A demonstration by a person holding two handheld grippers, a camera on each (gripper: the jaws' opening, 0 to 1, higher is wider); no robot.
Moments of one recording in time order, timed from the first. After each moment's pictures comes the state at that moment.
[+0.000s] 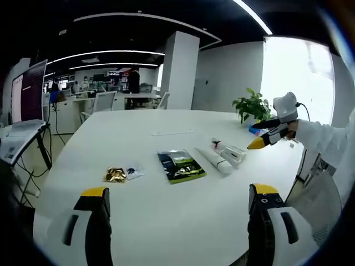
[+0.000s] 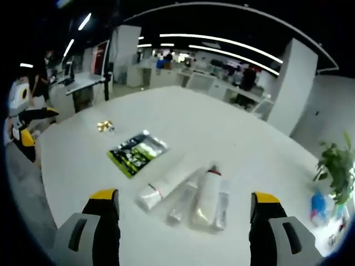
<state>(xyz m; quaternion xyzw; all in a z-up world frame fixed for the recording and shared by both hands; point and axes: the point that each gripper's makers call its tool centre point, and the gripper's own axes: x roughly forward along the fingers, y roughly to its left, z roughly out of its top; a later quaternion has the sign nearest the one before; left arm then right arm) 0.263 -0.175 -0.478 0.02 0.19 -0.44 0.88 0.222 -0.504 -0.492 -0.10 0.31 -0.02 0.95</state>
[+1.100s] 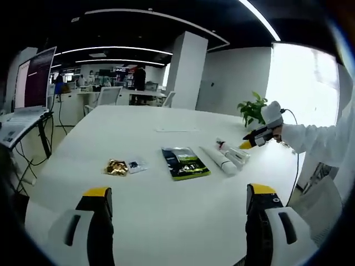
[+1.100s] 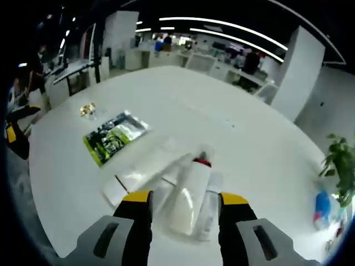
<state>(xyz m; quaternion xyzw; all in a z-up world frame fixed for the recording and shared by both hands) 0.274 -0.171 -0.494 -0.01 0.20 -0.43 0.88 0.253 -0.545 -0.544 -0.10 0.39 -0.01 0.92</state>
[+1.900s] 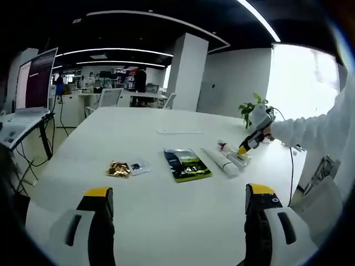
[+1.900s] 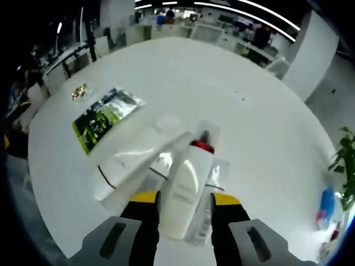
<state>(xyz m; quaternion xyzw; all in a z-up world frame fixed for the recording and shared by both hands) 0.278 -0.167 -0.493 -0.01 0.20 -0.42 0.88 0.261 -0.560 -0.582 -0.08 0.50 0.01 0.86</state>
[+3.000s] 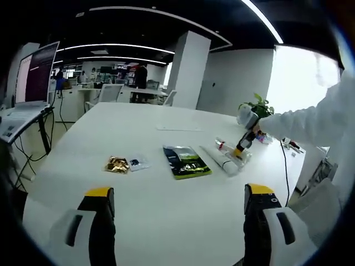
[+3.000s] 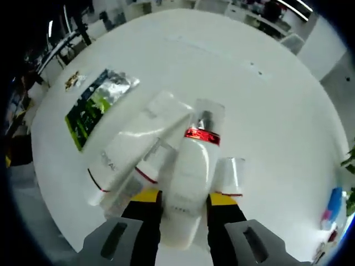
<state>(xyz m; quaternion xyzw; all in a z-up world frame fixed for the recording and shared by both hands) 0.278 -0.168 -0.499 -0.02 0.21 -0.43 0.88 0.265 -0.557 -0.611 -0.05 0.61 0.03 0.79</state>
